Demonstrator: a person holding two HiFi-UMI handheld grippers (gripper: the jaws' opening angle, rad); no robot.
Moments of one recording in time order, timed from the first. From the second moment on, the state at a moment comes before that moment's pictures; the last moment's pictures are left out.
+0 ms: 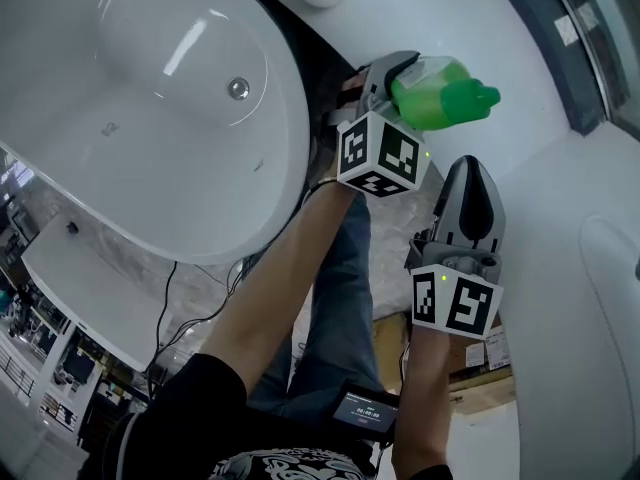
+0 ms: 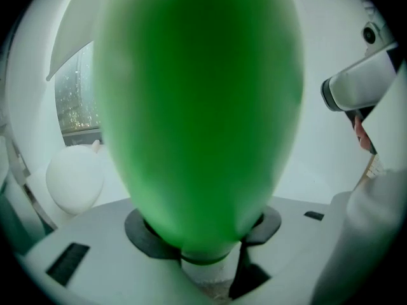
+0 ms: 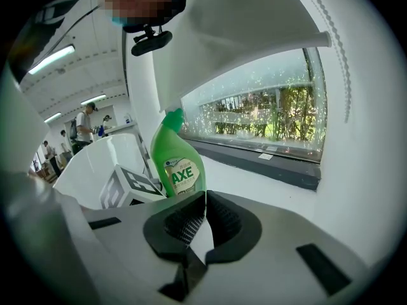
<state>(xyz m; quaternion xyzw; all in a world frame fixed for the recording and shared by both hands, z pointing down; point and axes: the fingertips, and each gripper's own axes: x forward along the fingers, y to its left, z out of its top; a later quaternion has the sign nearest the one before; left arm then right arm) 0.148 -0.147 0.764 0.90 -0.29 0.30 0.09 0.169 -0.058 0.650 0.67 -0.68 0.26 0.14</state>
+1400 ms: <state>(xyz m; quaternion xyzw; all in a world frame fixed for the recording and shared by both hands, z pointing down) 0.141 -0.141 0.726 0.92 -0.26 0.26 0.11 0.169 -0.058 0.636 0.67 -0.69 0.25 0.12</state>
